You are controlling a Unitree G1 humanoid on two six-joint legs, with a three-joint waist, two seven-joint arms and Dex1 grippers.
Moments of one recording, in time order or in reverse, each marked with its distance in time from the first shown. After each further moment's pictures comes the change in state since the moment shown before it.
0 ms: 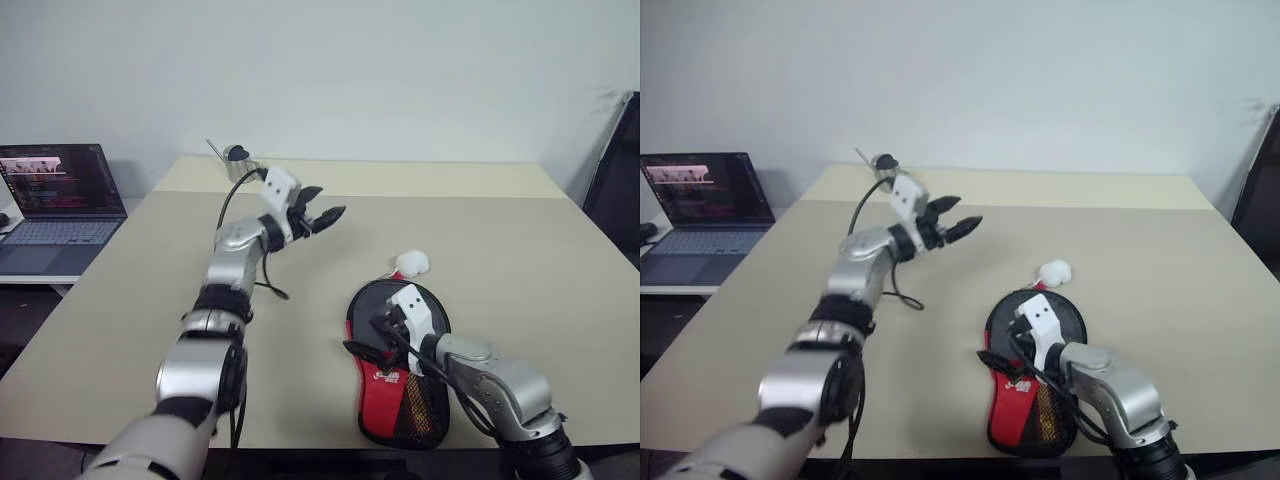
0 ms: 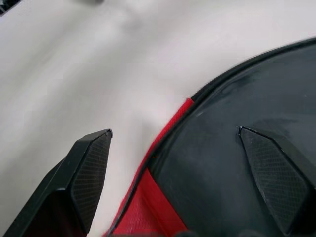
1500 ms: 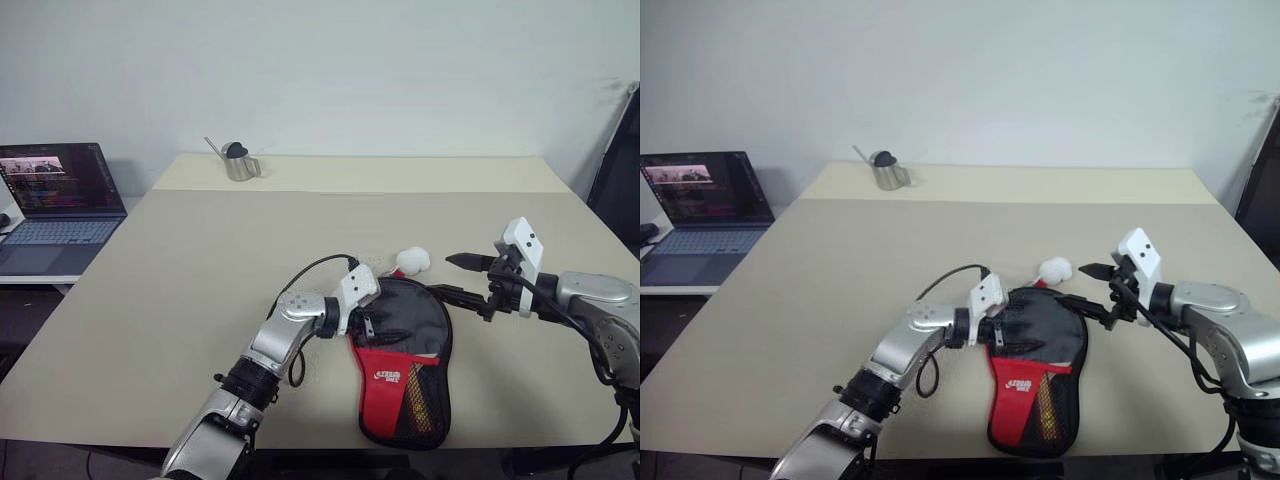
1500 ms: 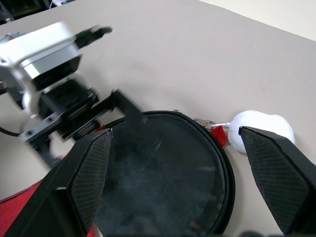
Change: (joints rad) left arm 0.230 -0.110 -0.464 -0.283 0.084 0.115 -0.087; right arm -0.130 -0.496 -0.257 0.090 0.149 -0.207 0.365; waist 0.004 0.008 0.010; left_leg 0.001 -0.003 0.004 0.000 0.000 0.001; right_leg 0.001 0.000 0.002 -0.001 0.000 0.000
